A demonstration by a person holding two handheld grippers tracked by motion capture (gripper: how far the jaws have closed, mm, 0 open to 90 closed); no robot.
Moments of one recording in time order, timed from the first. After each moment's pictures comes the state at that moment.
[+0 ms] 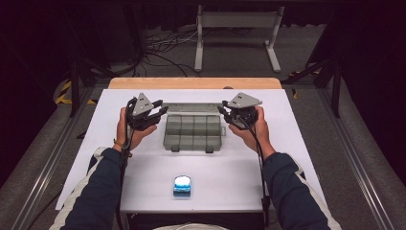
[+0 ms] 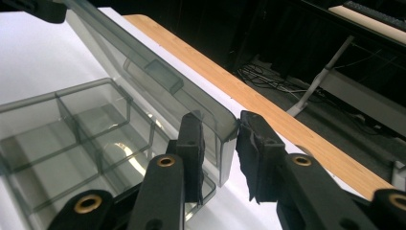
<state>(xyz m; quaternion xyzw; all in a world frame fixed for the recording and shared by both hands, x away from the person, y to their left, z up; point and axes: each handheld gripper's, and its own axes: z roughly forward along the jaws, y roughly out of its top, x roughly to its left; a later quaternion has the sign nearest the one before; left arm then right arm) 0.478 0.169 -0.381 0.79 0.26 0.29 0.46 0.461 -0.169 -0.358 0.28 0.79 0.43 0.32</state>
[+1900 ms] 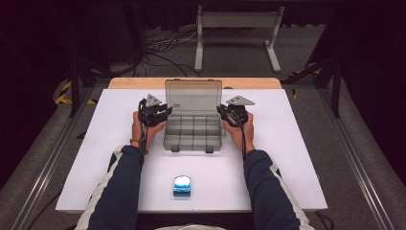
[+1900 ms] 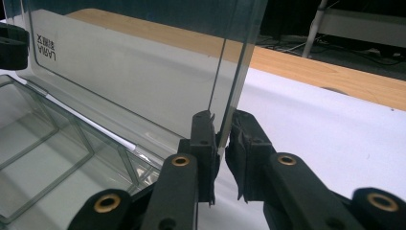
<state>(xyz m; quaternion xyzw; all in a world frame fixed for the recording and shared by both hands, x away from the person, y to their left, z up) 0.531 0.154 -0.444 0.78 0.39 0.23 0.44 0.525 -0.169 -0.443 0.42 0.74 0.46 0.27</state>
